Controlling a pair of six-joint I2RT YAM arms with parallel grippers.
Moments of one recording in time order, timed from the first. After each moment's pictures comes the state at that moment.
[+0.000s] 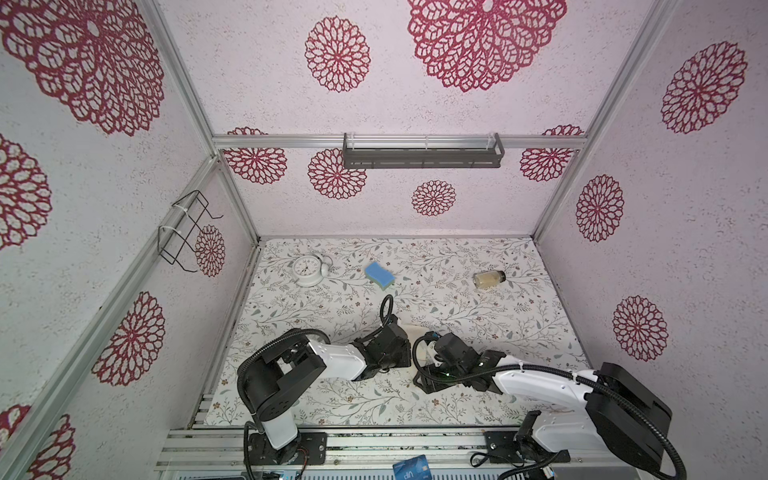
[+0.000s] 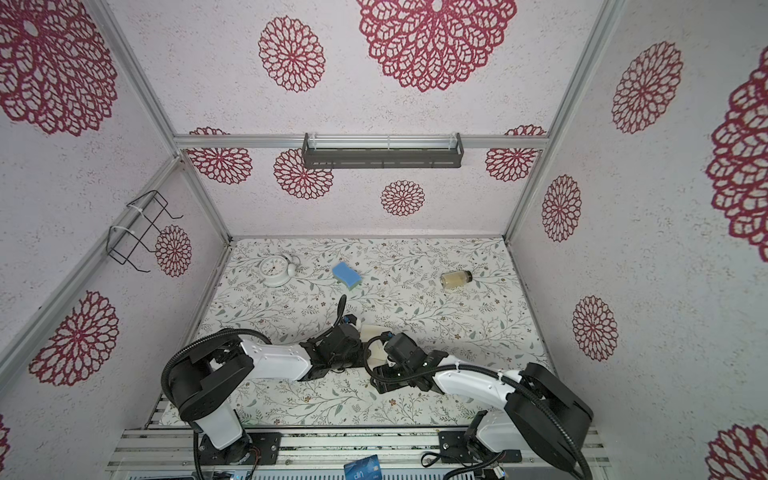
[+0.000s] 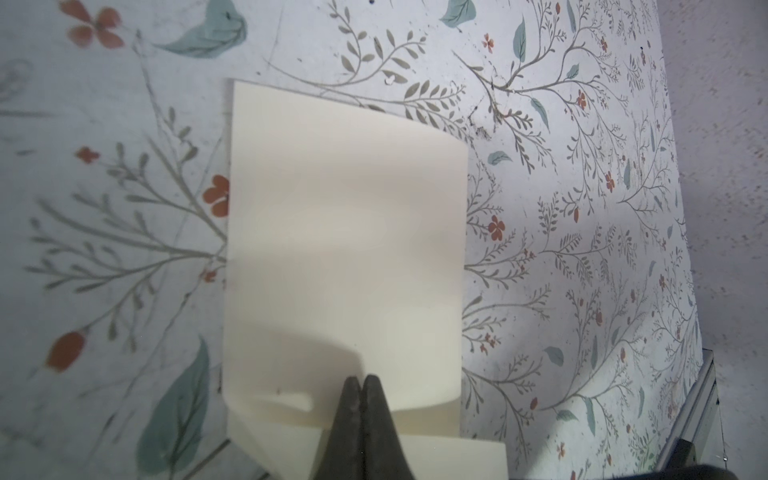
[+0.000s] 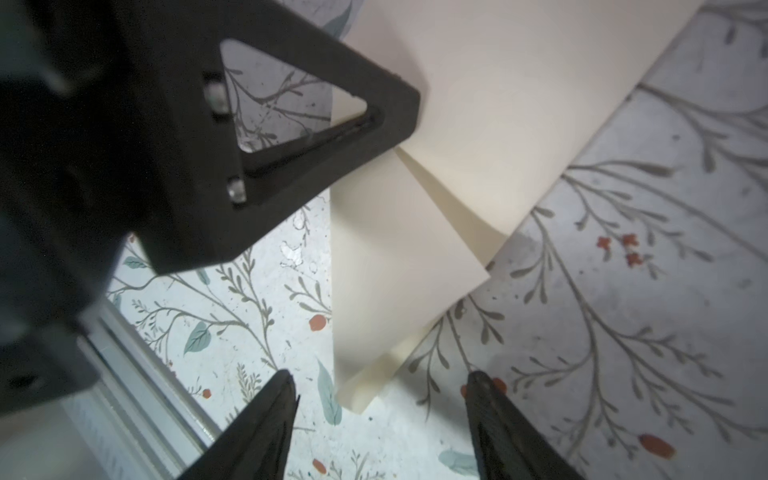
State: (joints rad) left arm -0.90 1.75 0.72 0.20 -0.01 -0.88; right arm 0.87 1.33 0.56 -0.24 -0.18 0.55
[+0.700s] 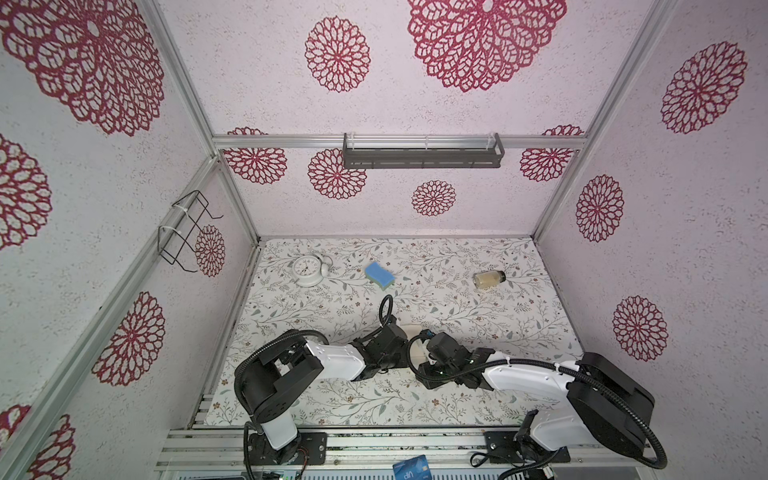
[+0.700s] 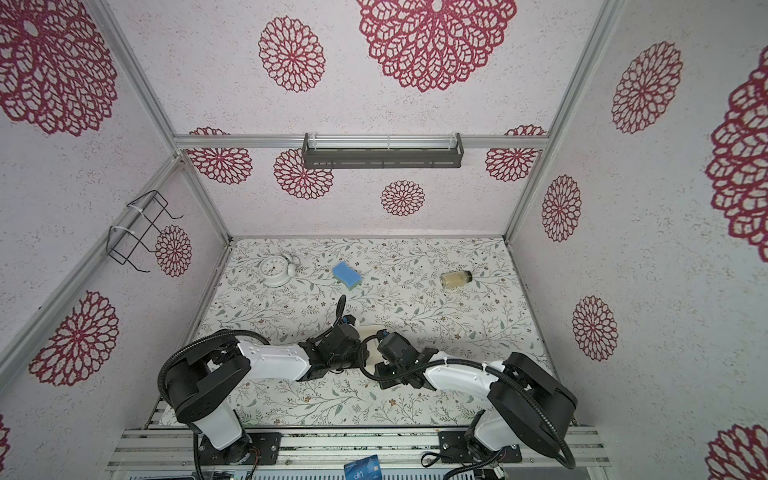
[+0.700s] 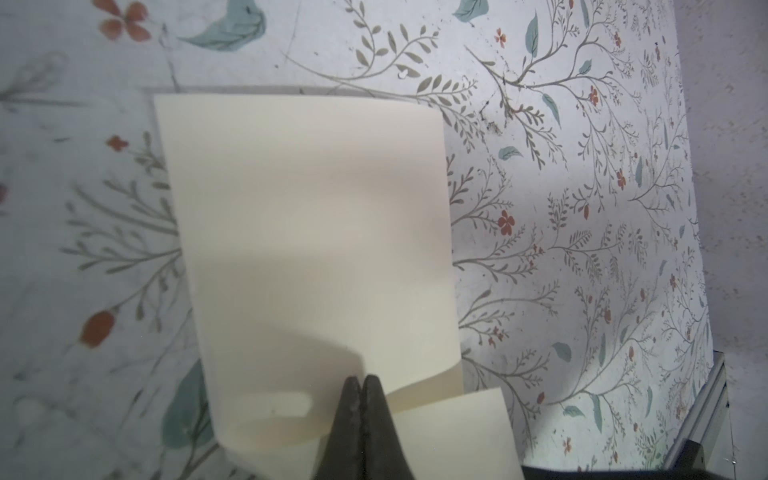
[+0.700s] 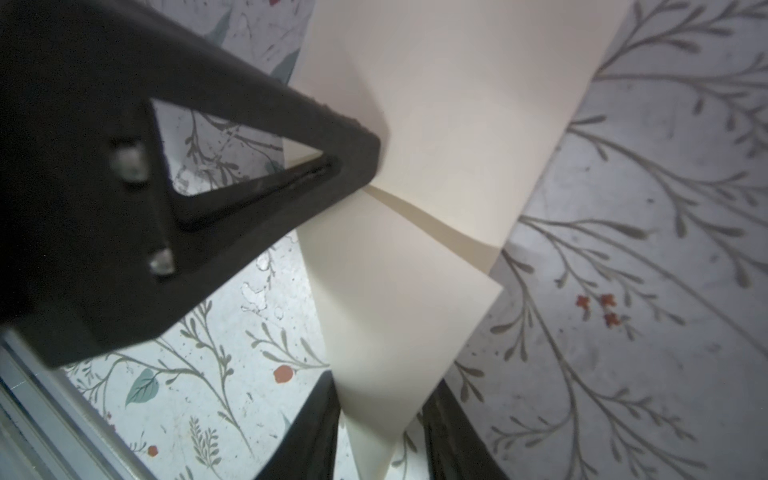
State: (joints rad) left arm -0.90 1.72 0.72 0.15 -0.02 -0.88; right arm 0.87 1.41 0.59 -0.21 -0.10 0.51
